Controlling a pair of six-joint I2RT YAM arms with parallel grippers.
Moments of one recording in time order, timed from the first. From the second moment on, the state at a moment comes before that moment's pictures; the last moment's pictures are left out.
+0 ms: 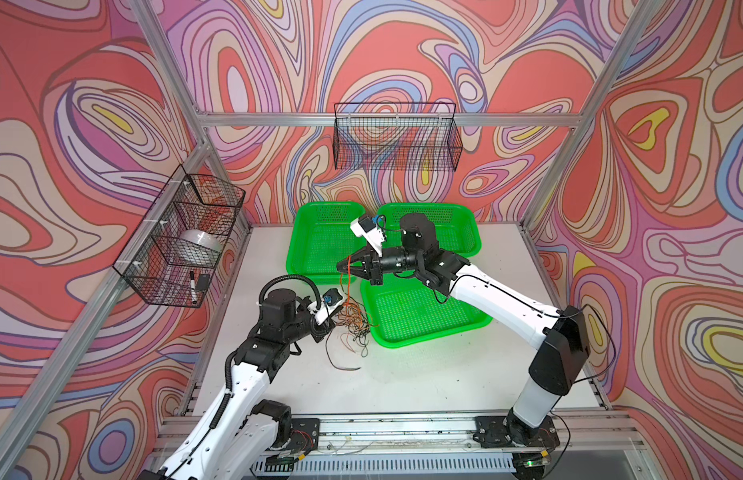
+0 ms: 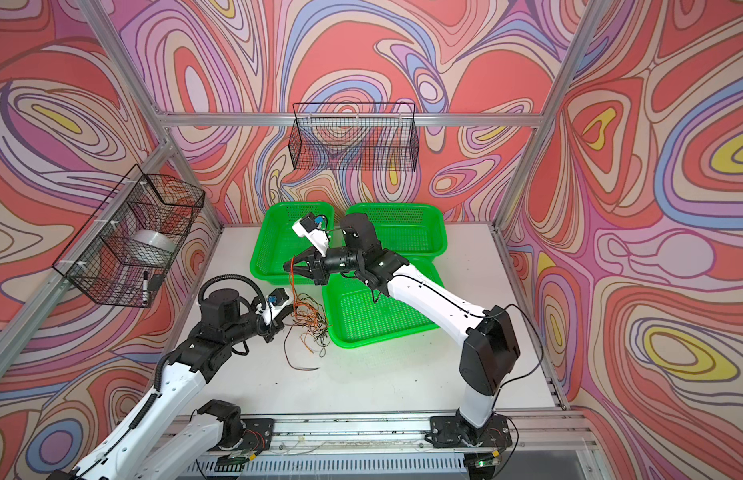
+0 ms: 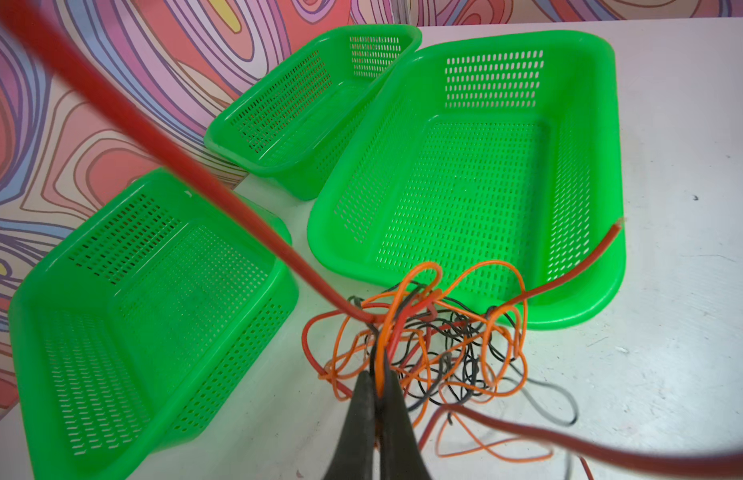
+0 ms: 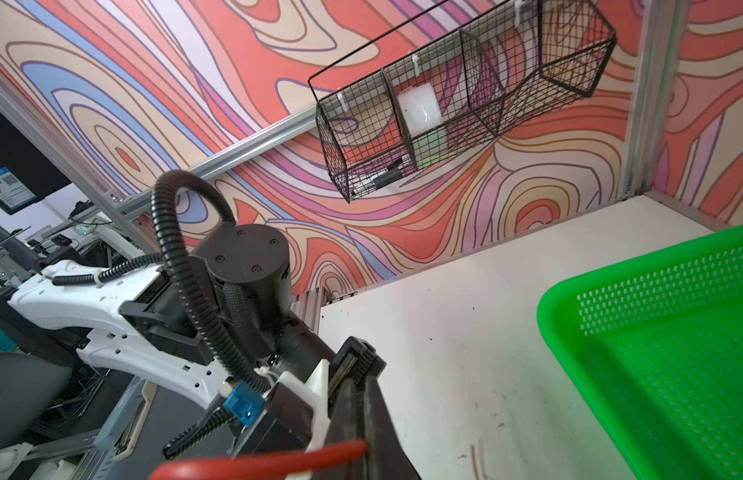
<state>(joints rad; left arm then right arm) -0.25 0.82 0.60 -0.28 0.48 0.55 0.72 1.74 1.59 -0.02 -0.85 0.25</state>
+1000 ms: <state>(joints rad) -0.22 0.94 0.61 -0.35 0.14 0.52 0.29 1.36 1.53 0.03 -0.51 0.37</state>
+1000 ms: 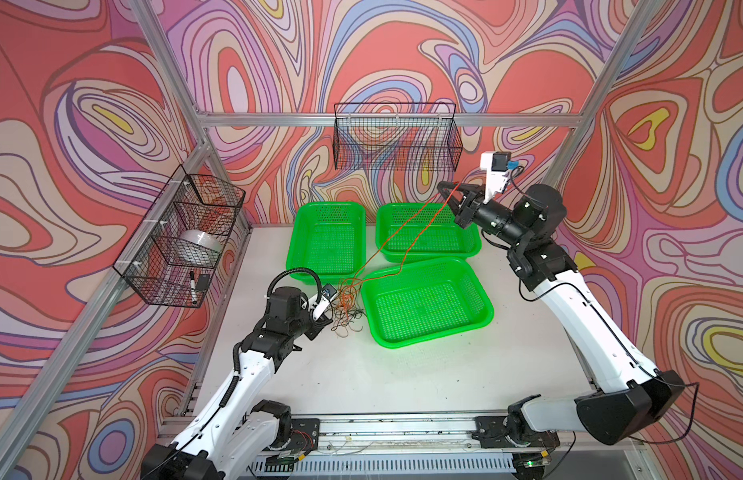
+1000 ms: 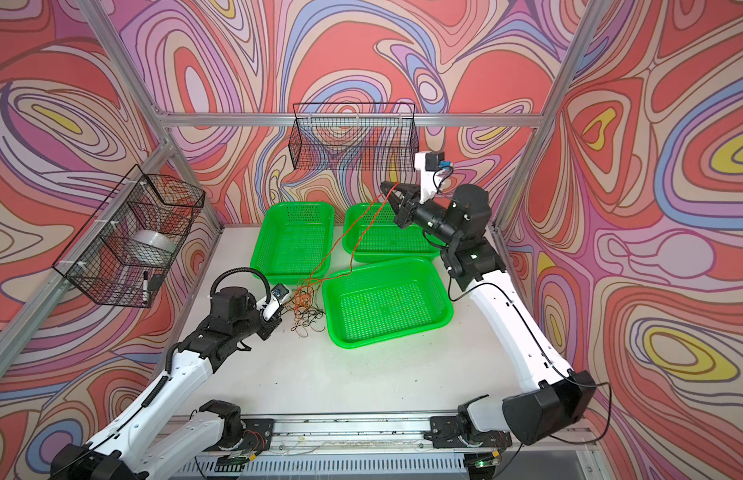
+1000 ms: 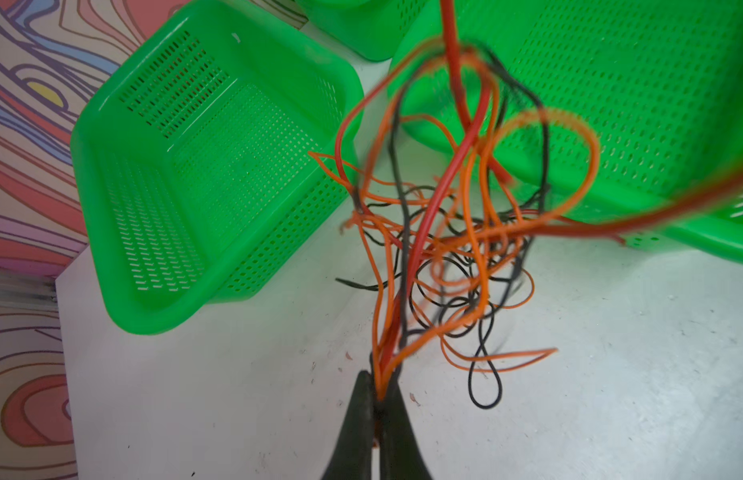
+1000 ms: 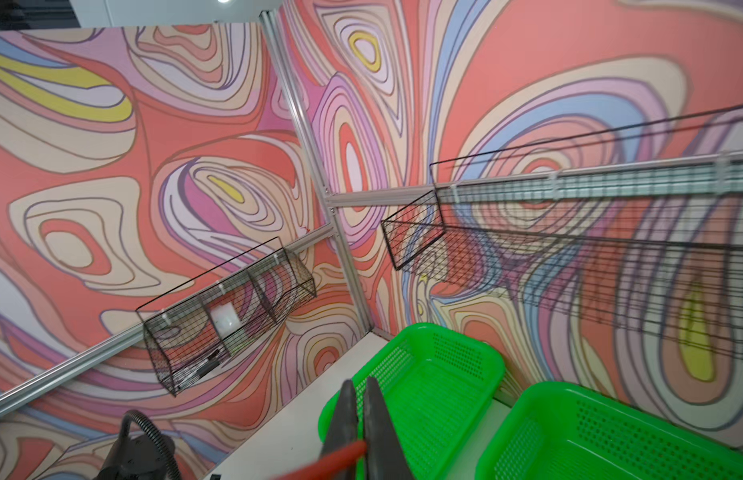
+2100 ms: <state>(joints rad) -0.20 0.89 0.65 -0.46 0.11 0.40 0.22 1.39 1.48 -0.15 -0.58 0.25</state>
